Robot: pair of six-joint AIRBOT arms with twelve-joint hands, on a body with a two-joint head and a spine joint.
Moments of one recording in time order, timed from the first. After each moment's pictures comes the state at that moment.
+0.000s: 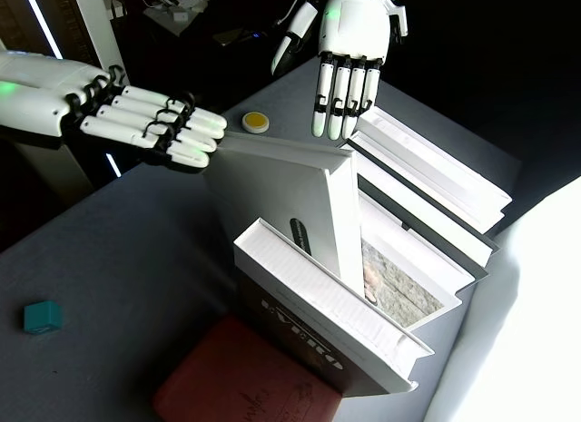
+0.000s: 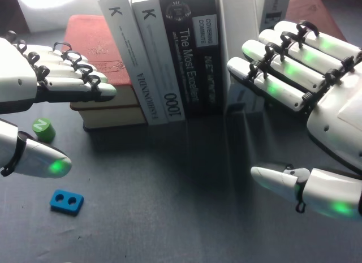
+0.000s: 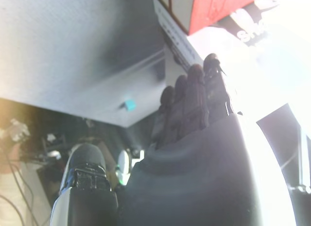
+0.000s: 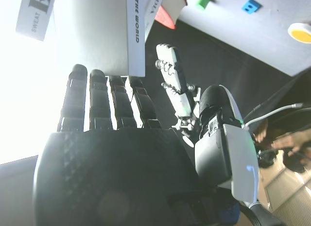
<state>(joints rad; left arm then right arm) 0.31 -0.57 0.98 1.98 -0.58 -0.79 -0.63 -0.70 0.37 0.68 0.84 -1.99</state>
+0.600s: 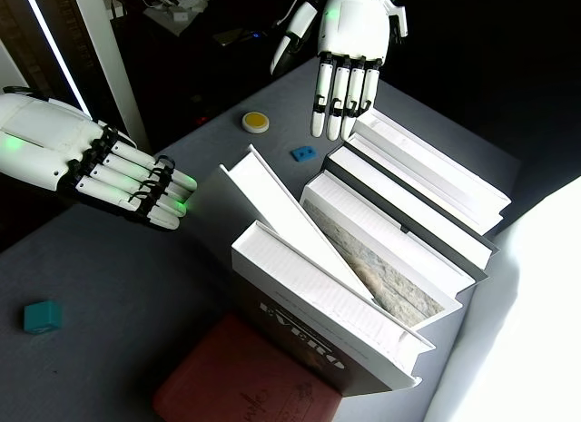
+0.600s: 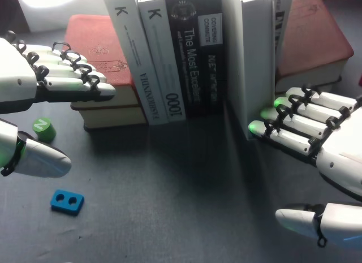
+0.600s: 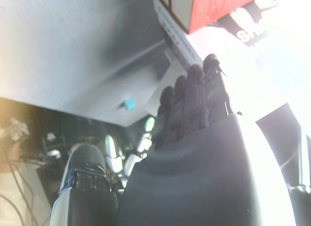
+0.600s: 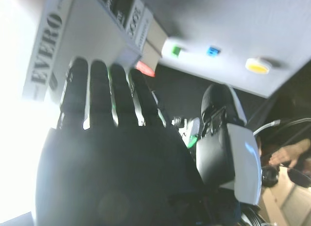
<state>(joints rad) 0.31 -0.57 0.98 1.98 -0.58 -0.79 -0.69 -0.70 0.41 0.74 0.72 -1.94</state>
